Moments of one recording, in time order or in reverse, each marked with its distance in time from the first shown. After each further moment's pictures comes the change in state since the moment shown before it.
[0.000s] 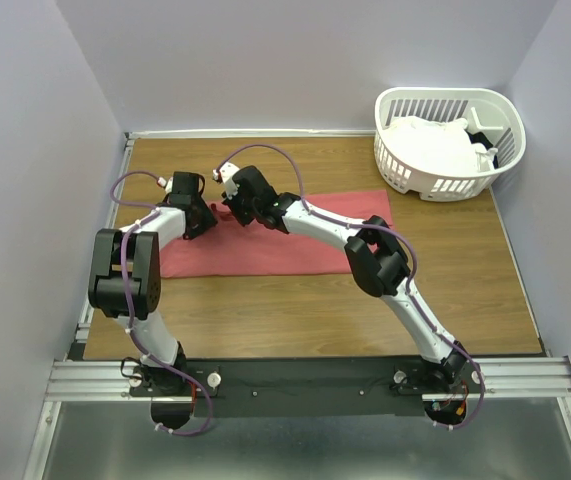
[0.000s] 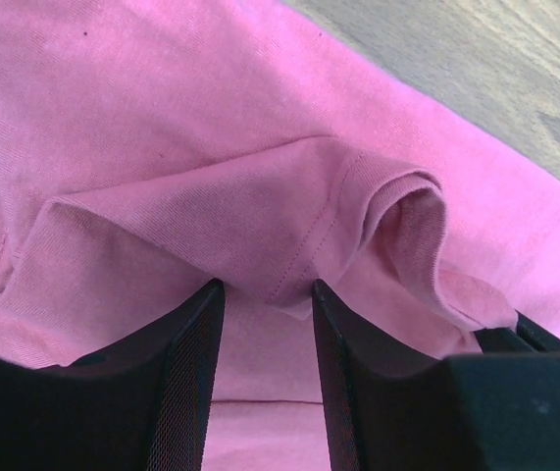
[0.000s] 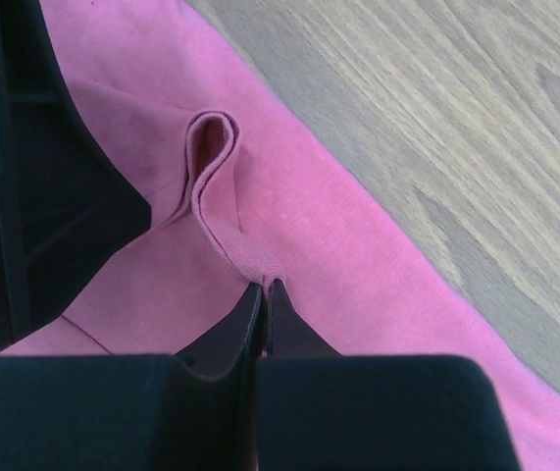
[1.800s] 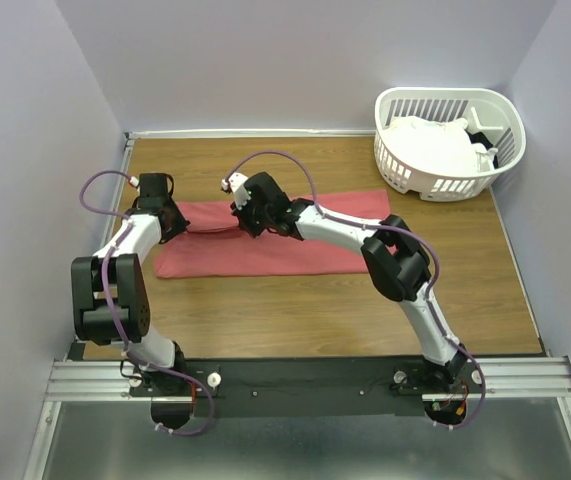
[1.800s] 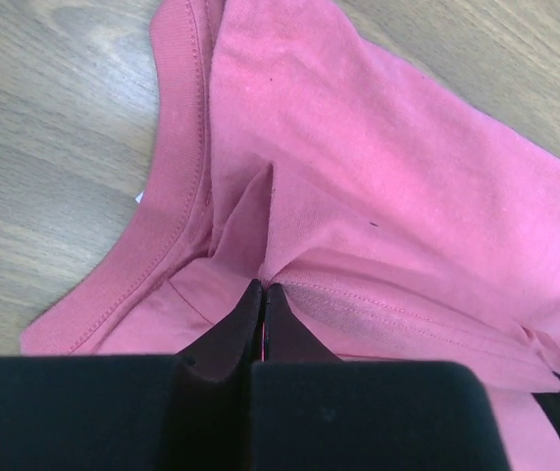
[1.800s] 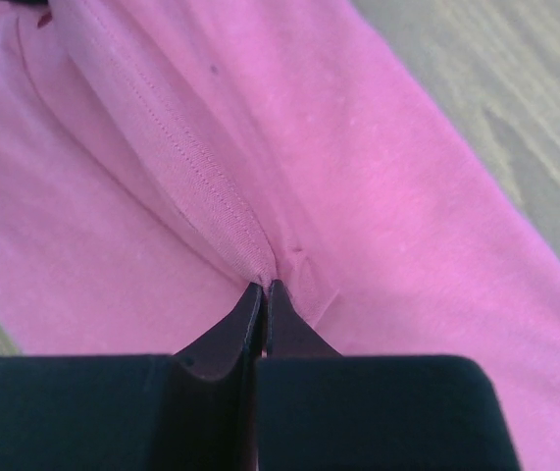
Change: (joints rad) left arm 0.159 -0.170 -0.045 -0.092 0.041 0.163; right arm 0.000 -0.184 -0.264 0.041 -0.101 0.000
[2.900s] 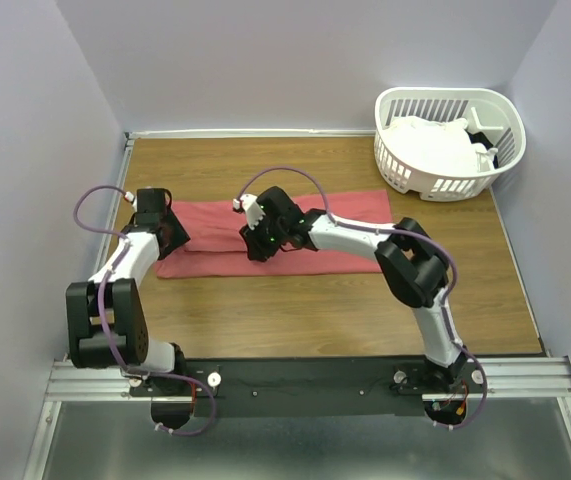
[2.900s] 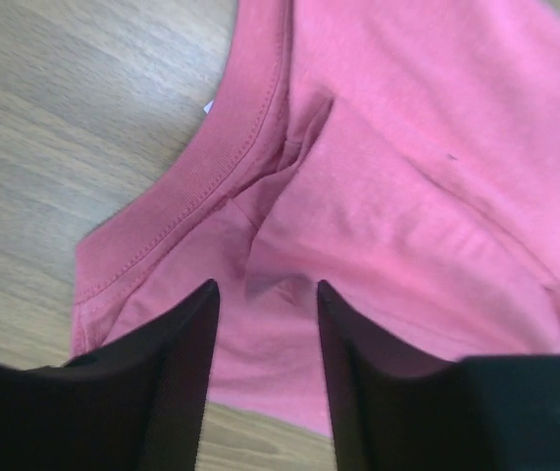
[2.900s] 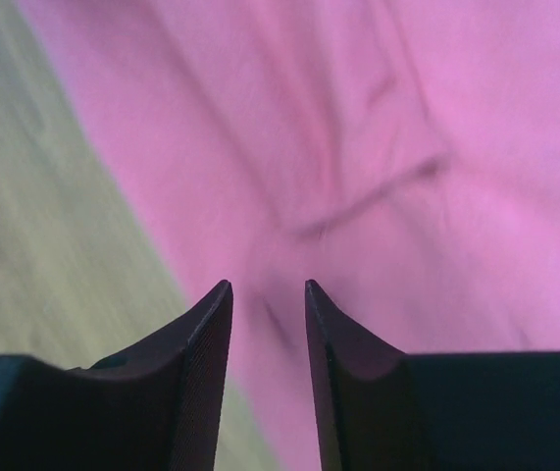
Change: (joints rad) left arm 0.005 -0.128 -0.147 -0.024 -0.050 -0.006; right arm 0.005 -0.103 -0.206 -0.039 -0.192 0.037
